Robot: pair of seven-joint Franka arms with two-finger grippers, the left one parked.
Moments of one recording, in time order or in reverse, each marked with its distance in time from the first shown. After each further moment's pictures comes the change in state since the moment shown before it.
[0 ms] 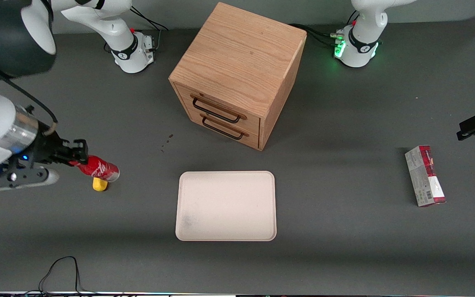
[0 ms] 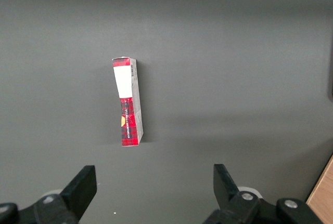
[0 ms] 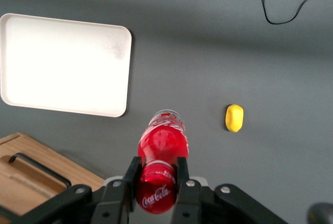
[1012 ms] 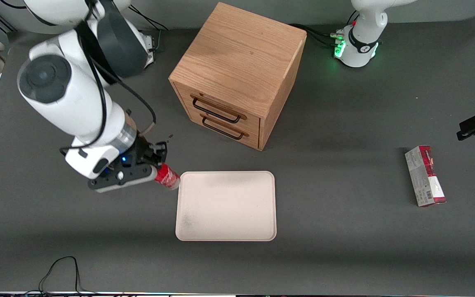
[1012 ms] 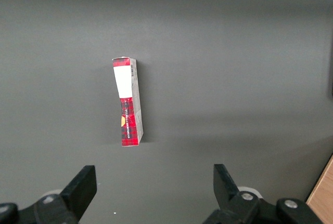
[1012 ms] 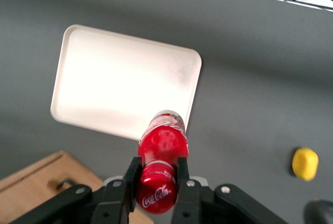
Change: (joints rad) arm 0.188 0.128 0.027 -0.036 -0.004 0.264 0.115
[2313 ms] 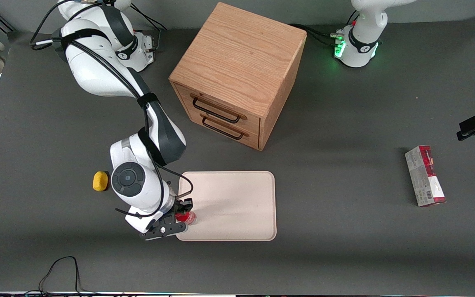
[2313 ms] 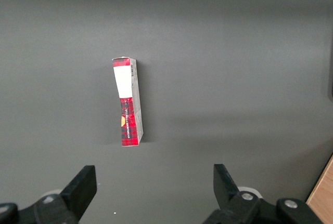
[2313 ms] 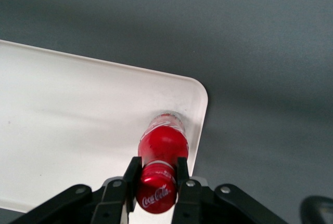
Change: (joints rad) arm -0.020 0.314 -0.004 -0.015 -0.033 0.326 0.000
